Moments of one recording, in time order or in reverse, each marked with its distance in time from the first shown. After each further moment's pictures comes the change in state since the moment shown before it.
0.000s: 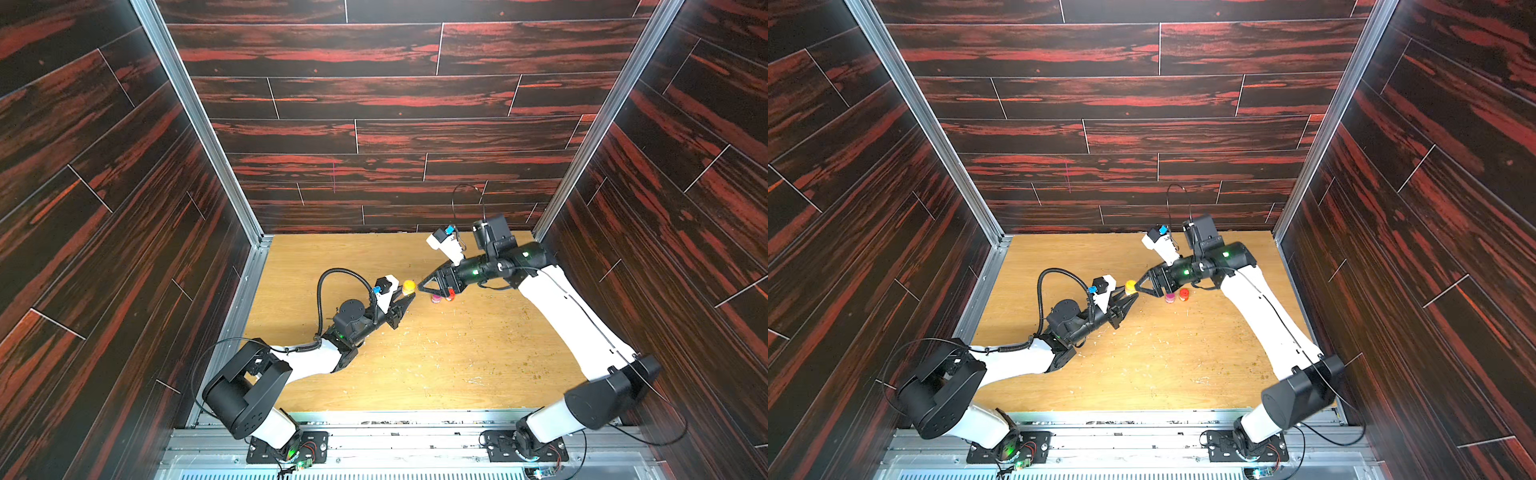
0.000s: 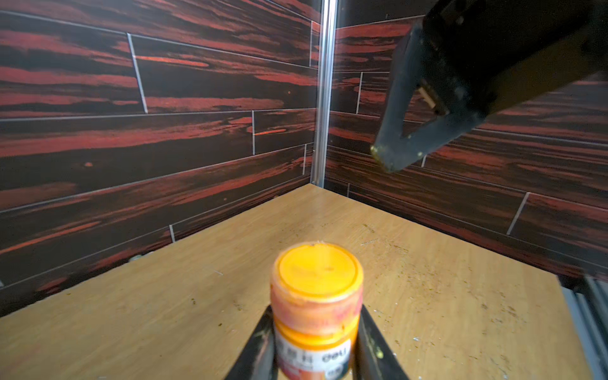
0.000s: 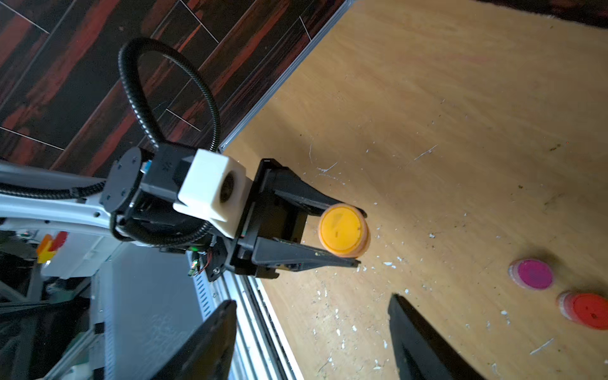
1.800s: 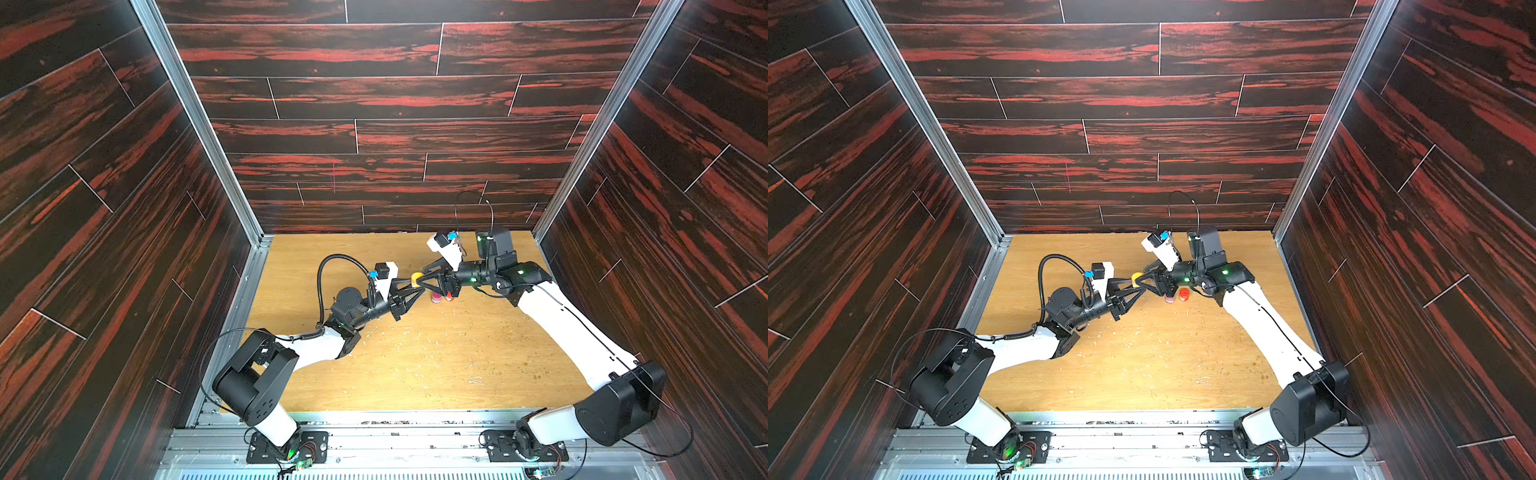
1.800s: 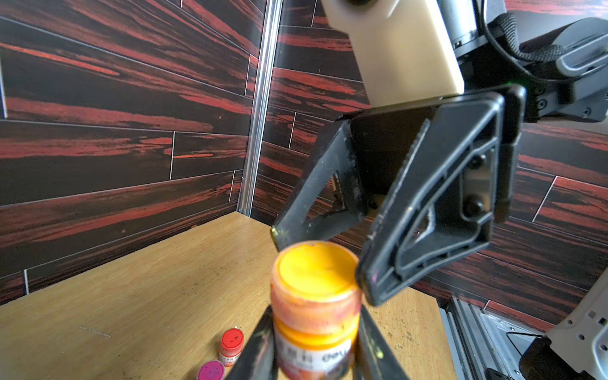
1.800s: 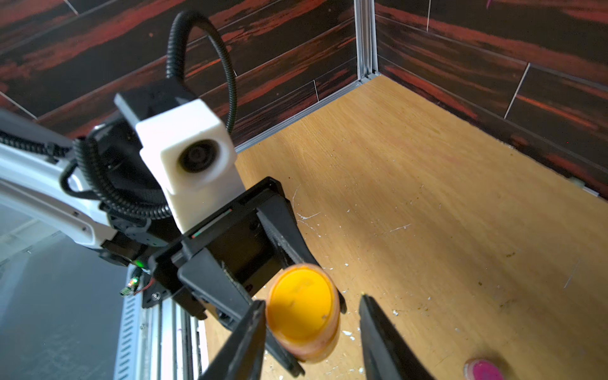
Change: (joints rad) left arm 0.048 0.076 0.118 0.108 0.291 -0.242; right arm -0.011 -0.056 -0.216 0.399 -0.079 -0.105
